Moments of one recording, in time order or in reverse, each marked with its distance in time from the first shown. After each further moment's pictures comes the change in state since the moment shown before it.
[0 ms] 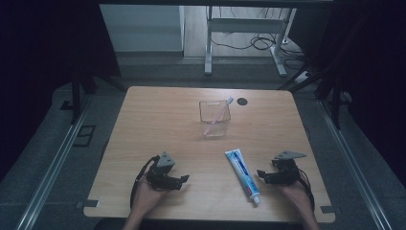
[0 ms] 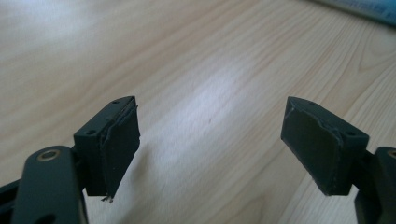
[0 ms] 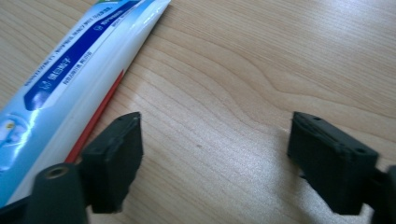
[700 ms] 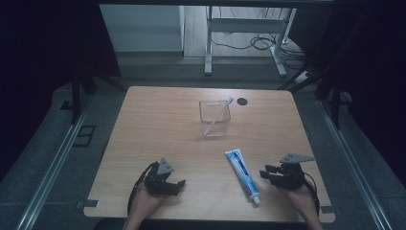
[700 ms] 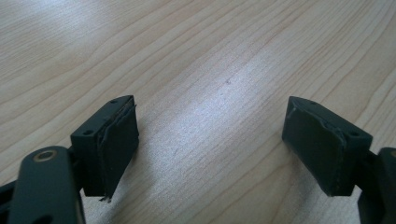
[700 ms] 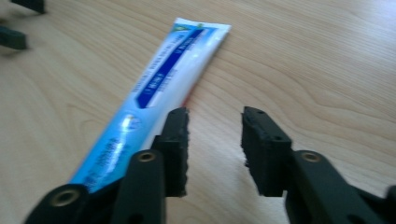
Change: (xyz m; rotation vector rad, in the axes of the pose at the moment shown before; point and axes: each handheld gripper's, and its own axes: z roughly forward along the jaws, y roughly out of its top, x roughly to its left) left arm -0.001 -0.019 0.007 0.026 0.062 0.038; right arm 0.016 0.003 -0.033 -0.063 0.135 -0.015
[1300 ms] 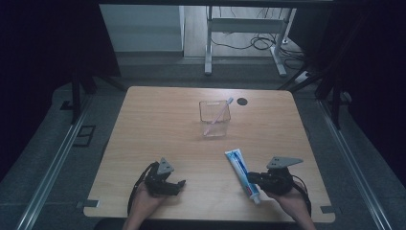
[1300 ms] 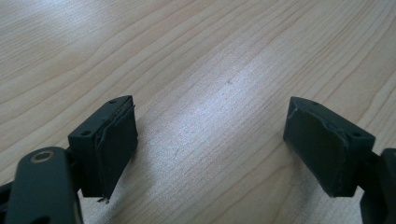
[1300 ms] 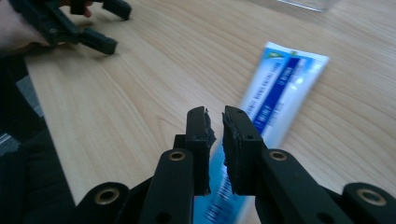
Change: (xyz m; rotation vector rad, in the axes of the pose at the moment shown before) left arm 0.000 0.000 0.000 0.001 0.004 -0.003; right arm 0.051 0.020 0.002 0.000 0.152 -0.084
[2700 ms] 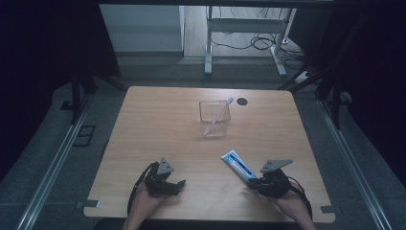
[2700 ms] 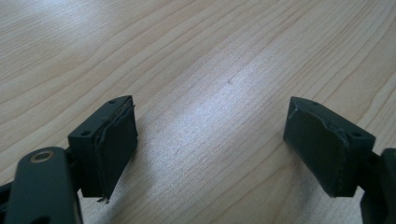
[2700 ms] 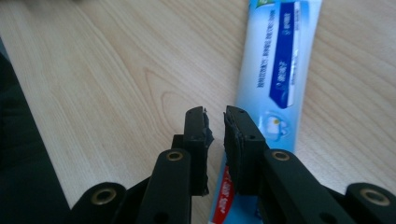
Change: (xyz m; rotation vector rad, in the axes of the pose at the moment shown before) left arm 0.000 0.000 0.000 0.003 0.000 0.003; right arm -0.001 -0.008 0.013 0.173 -0.025 -0.055
